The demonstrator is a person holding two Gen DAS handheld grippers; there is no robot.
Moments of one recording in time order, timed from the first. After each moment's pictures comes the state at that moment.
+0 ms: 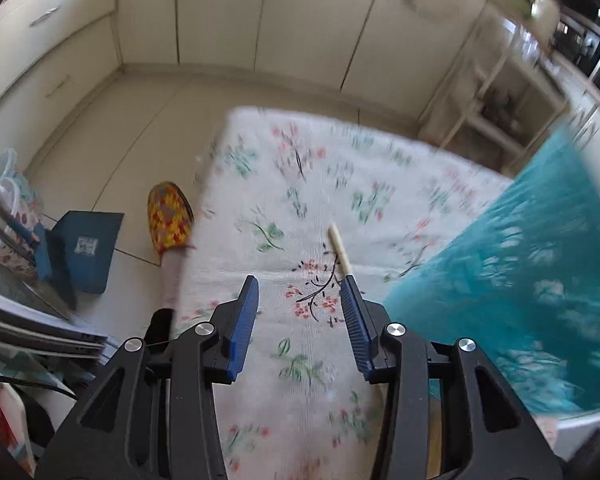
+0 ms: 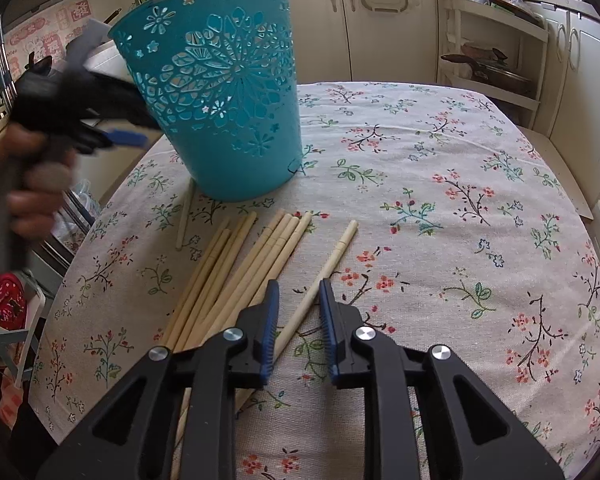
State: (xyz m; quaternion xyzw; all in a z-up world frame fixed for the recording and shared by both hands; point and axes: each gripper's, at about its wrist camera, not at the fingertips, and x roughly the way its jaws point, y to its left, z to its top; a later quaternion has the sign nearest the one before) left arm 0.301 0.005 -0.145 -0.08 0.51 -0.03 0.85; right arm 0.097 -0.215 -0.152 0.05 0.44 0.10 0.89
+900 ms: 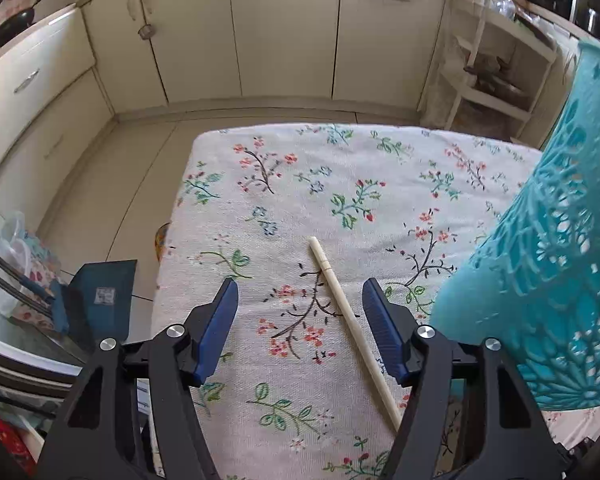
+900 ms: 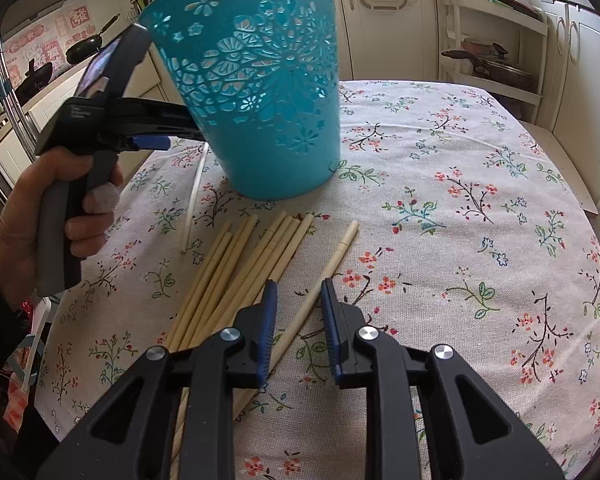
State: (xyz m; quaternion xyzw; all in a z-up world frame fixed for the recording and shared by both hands) left arm 0.311 -0.041 -0.148 0.02 0.48 -0.03 0.88; right arm 0.100 -0.220 -0.153 0.06 0.44 0.11 0.89
